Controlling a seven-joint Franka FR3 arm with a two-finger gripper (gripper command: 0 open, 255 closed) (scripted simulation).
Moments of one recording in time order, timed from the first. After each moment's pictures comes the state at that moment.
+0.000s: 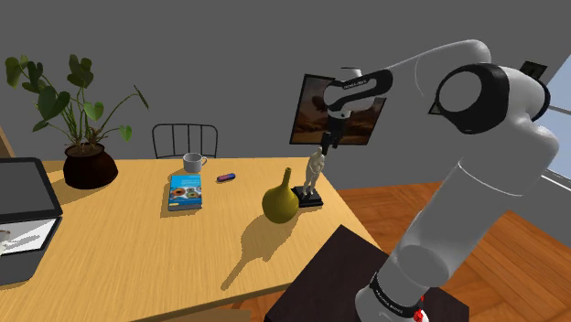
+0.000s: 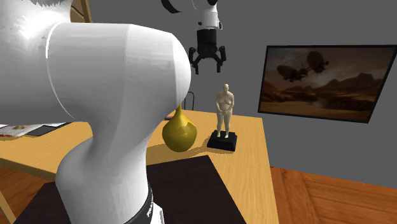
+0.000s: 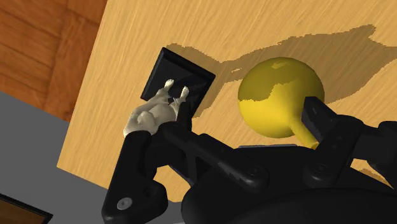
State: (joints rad) arm -0.09 -0.04 -0.49 -2.12 -0.10 2.05 -0.51
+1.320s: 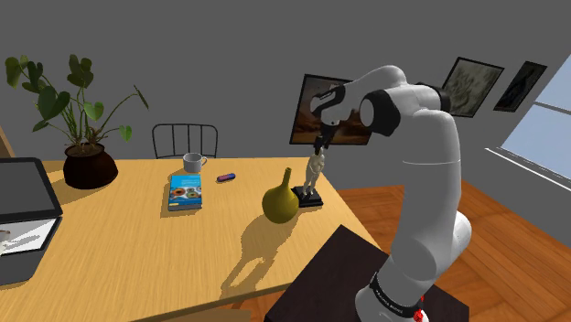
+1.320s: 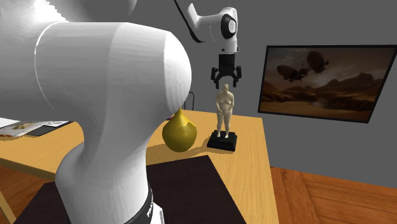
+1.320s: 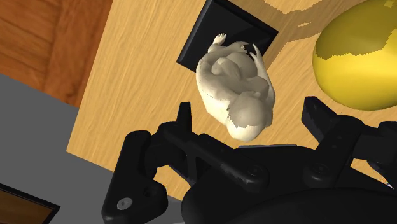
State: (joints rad) arm -0.28 0.51 -0.48 -1.66 0.23 2.13 -0.80
